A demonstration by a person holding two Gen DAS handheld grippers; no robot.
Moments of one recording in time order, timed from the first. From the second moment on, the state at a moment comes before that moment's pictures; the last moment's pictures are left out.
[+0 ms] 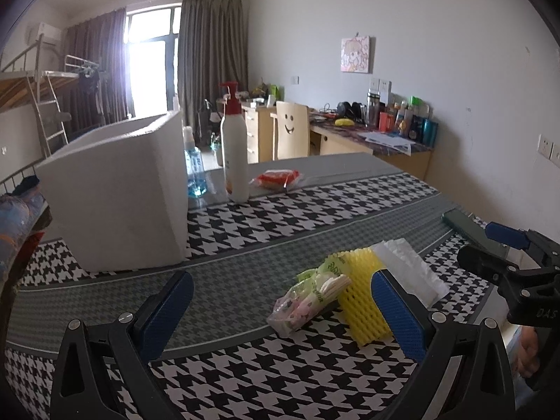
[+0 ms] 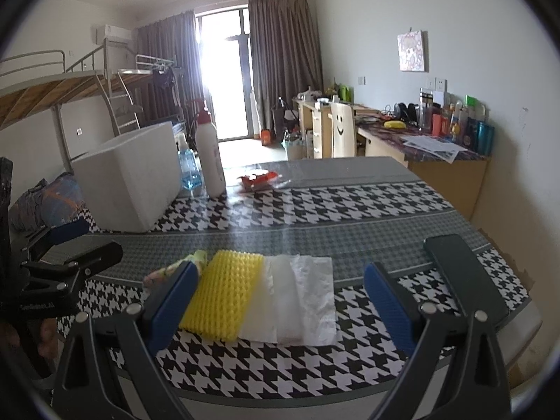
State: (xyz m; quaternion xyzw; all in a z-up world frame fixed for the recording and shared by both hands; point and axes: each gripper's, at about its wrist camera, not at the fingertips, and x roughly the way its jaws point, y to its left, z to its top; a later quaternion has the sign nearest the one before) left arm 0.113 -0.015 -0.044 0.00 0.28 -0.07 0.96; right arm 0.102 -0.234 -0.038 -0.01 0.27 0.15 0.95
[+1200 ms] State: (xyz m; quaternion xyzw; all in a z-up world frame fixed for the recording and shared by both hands) left arm 0.158 -0.037 -0.095 0.04 0.39 -0.10 0.91; right arm 0.133 -0.224 -0.081 -0.01 0.34 0.17 0.92
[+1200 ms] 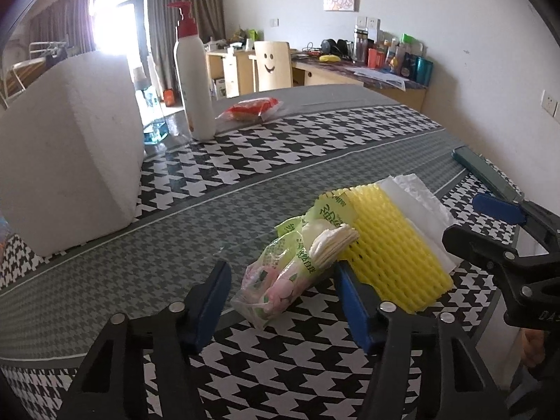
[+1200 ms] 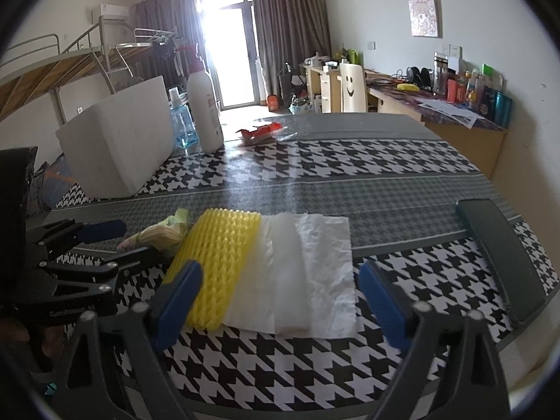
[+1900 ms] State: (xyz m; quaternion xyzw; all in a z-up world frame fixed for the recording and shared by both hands) left arm 0.165 -0.043 -0.102 0.05 0.41 -0.09 0.90; right arm 0.137 -0.220 -0.090 -0.01 0.36 0.17 0.92
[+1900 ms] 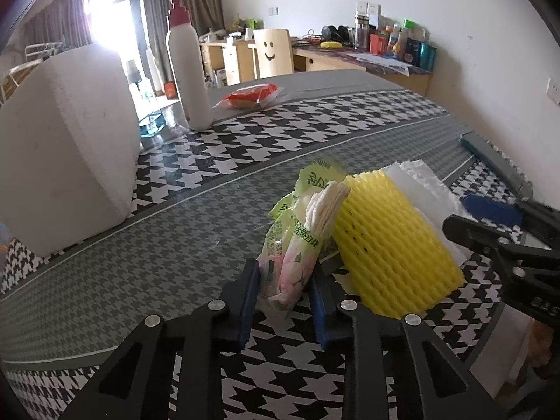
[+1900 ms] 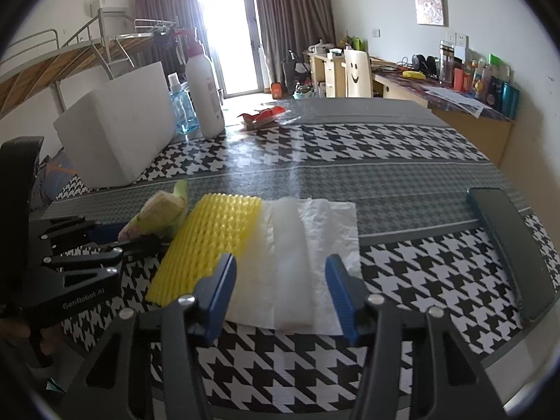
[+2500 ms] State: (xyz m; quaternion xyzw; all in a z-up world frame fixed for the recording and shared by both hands) left arm 0.148 -0.038 -0.086 0.03 0.39 -0.11 0.92; right arm 0.145 -0.217 -0.102 -0.02 0.40 0.15 0.91
